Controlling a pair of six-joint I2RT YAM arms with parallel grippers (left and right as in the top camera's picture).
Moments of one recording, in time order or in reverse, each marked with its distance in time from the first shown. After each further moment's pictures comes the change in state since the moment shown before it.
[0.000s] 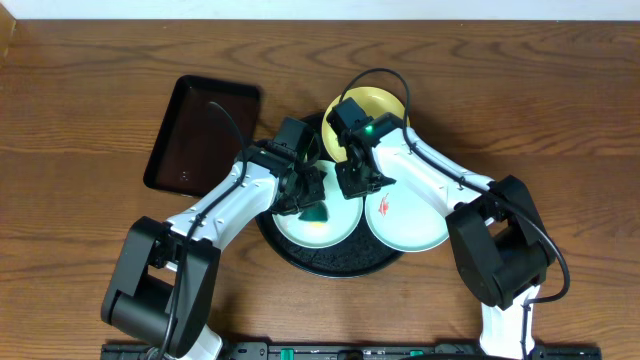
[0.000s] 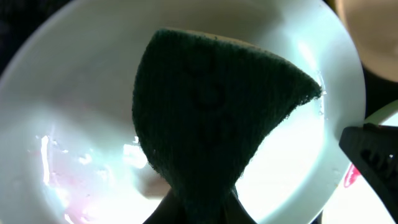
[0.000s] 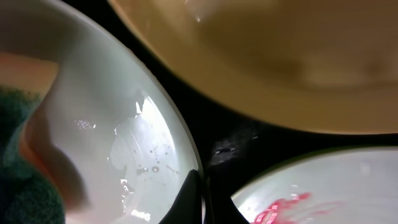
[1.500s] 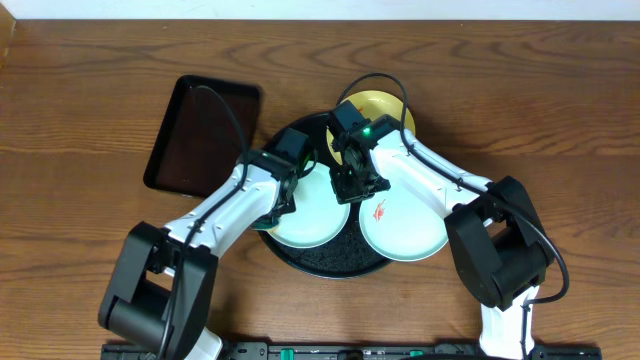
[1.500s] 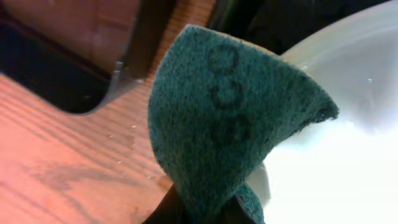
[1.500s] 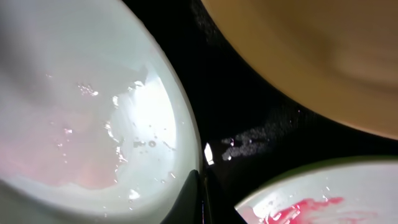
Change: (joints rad) left arm -0.017 -0.030 0.005 -0.259 -0.561 -0.011; right arm 0.006 0.001 -0.002 -0.026 -0.091 0.019
